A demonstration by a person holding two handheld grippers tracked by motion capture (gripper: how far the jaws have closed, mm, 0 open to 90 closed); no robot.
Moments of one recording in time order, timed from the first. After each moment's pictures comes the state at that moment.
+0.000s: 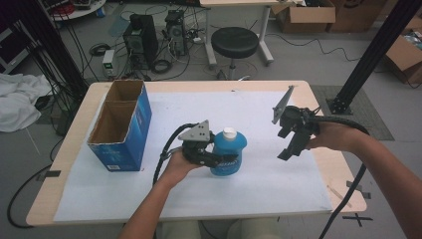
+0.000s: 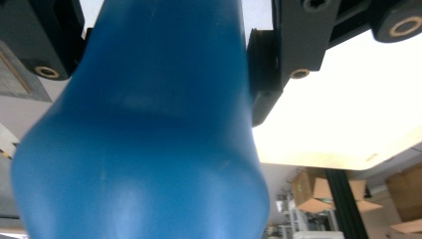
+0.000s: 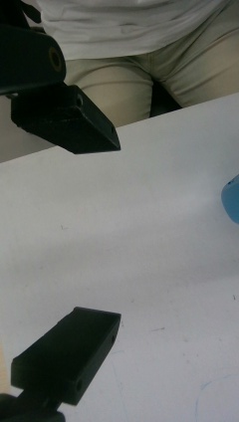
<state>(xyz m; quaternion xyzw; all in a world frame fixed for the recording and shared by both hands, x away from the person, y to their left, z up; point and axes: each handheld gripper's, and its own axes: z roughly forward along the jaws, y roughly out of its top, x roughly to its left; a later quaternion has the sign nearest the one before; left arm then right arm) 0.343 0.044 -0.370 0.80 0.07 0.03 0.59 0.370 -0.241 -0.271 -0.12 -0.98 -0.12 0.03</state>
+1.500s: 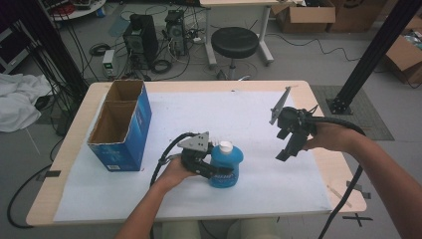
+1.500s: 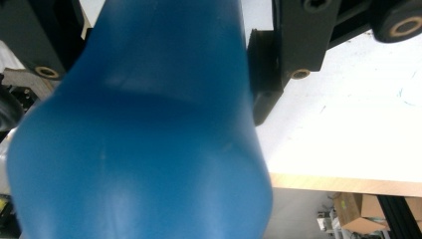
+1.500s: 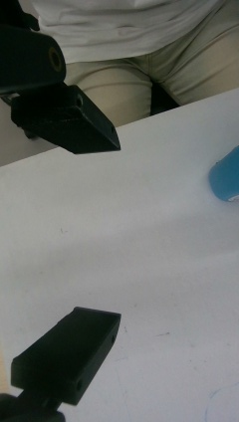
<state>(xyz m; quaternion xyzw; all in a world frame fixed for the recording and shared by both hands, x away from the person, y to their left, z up) 0.342 0.051 -0.403 0.81 0.04 -0.03 0.58 0.373 -0.238 -0.276 -0.14 -0.98 -0.11 0.04</state>
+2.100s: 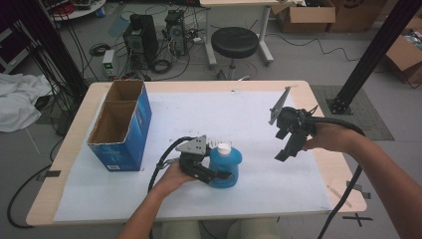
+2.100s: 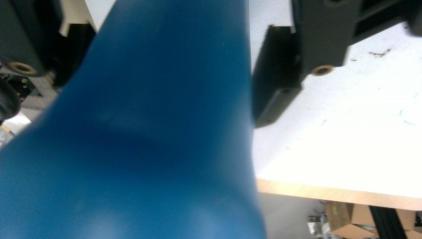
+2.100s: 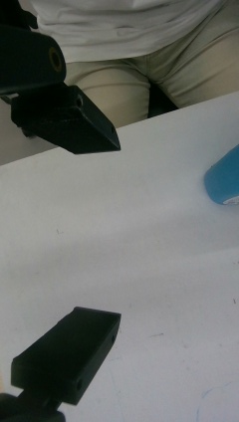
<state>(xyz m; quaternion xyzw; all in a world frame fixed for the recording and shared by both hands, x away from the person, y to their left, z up) 0.333 0.054 -0.408 0.81 0.07 -0.02 0.58 0.371 -0.235 -0.275 -0.13 -0.98 -0.11 0.04</state>
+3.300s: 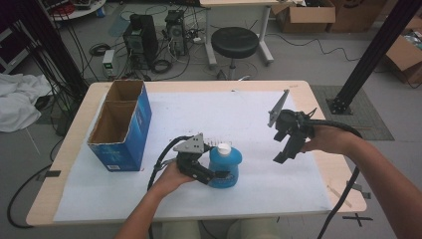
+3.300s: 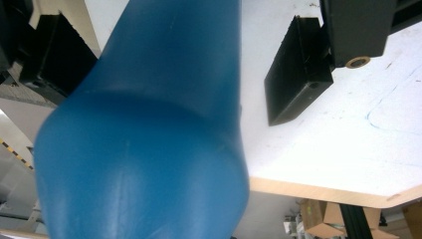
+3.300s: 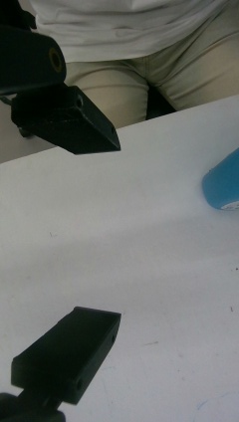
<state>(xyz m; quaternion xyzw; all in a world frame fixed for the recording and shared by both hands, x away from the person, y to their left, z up) 0.326 0.059 -0.398 0.81 0.10 0.00 0.58 0.370 -0.234 -0.282 -0.12 -0.98 -0.12 0.04</state>
